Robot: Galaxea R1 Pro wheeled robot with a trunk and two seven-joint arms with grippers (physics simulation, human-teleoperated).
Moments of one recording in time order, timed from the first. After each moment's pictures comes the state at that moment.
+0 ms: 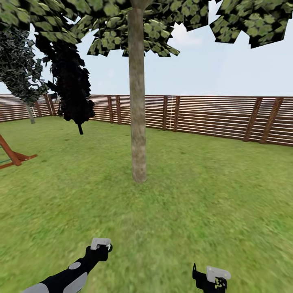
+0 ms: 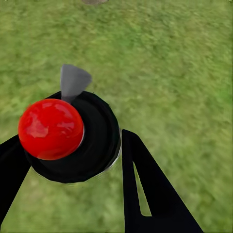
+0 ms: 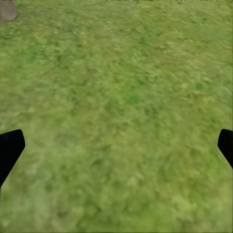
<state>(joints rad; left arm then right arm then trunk) -0.58 0.21 -1.17 -0.44 1.14 -0.25 0.03 -0.22 -0.14 0.67 -0.69 -0.58 -0.33 -0.58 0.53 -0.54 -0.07</state>
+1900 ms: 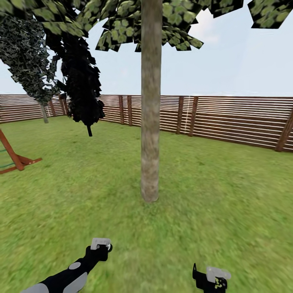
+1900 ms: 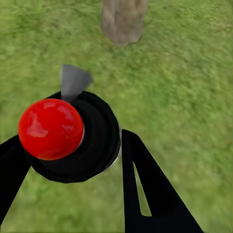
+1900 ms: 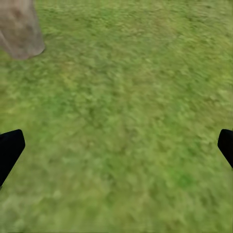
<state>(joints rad) -0.58 0.21 -1.17 -0.44 1.14 -0.25 0.03 -0.22 -0.14 0.67 -0.69 -0.58 -0.33 -0.59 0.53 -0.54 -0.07</state>
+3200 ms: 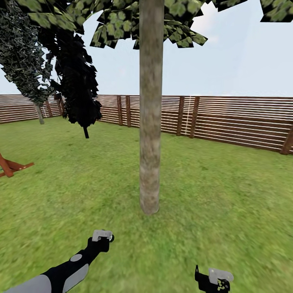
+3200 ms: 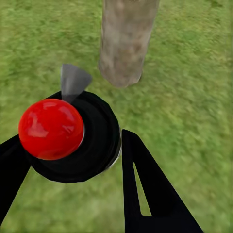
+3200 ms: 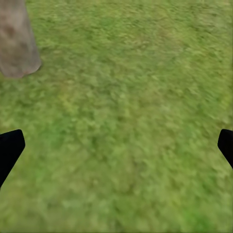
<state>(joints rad) -0.62 0.22 -1.18 -0.45 1.13 -0.28 0.02 -0.21 -0.15 0.66 -0.70 -0.58 -0.32 -0.59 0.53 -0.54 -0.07</state>
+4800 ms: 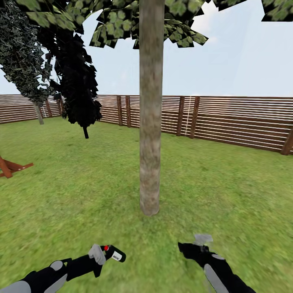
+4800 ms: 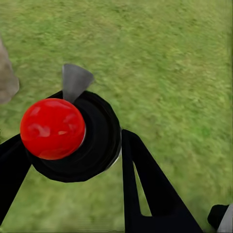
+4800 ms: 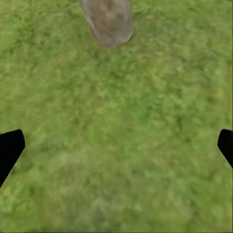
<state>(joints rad) -0.60 0.33 -1.18 -0.40 0.88 -0.42 -0.68 -0.26 -0.17 0.38 -1.13 -0.58 0.41 -0.23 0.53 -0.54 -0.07</state>
